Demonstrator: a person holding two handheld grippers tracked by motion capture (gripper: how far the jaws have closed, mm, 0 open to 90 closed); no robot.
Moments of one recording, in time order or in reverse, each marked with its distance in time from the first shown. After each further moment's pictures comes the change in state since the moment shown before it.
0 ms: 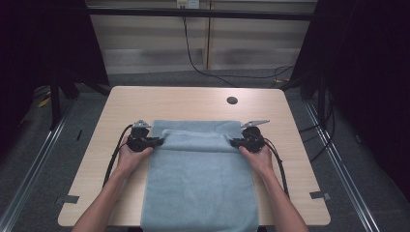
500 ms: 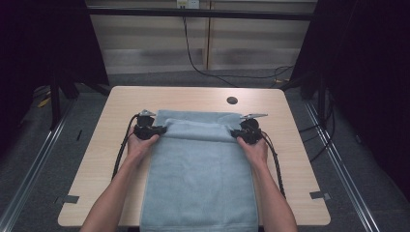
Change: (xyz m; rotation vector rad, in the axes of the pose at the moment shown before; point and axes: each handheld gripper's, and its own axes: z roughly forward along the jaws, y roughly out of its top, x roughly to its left) left arm 0.013 0.029 0.030 -0.013 0.103 -0.039; right arm -0.015 0.018 0.018 -0.046 -0.117 0.075
